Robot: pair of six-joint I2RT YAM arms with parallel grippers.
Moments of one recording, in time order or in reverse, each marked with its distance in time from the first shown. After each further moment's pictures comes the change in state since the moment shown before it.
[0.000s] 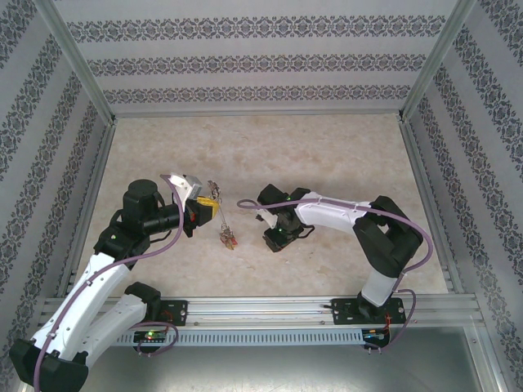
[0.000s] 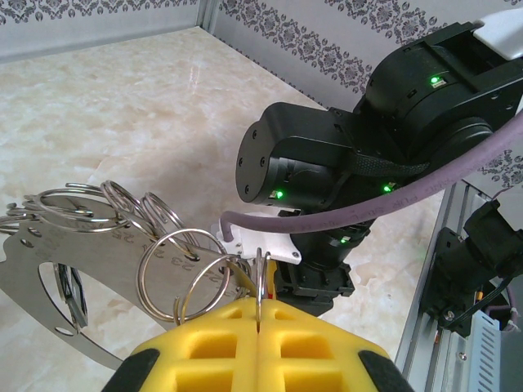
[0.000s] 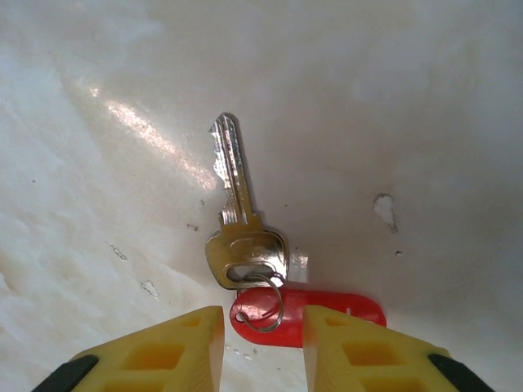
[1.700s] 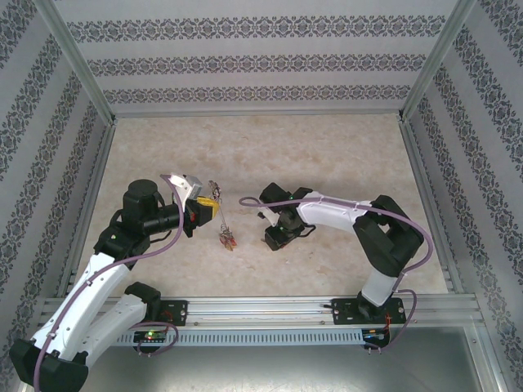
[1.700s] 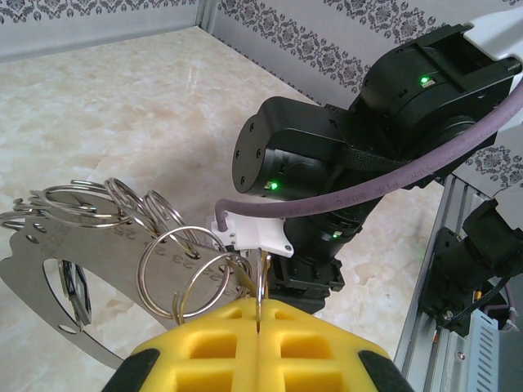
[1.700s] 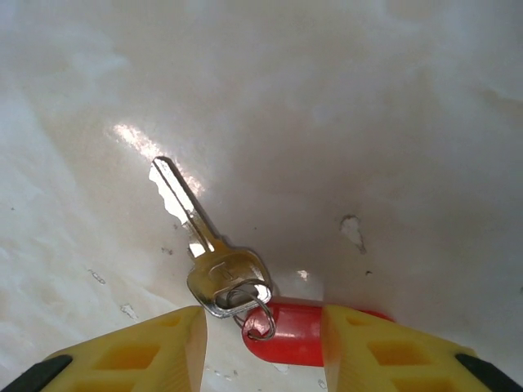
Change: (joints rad) left arm 0.000 0.000 0.000 0.000 0.003 0.000; right arm -0.018 0.003 -0.011 0.042 0.013 0.004
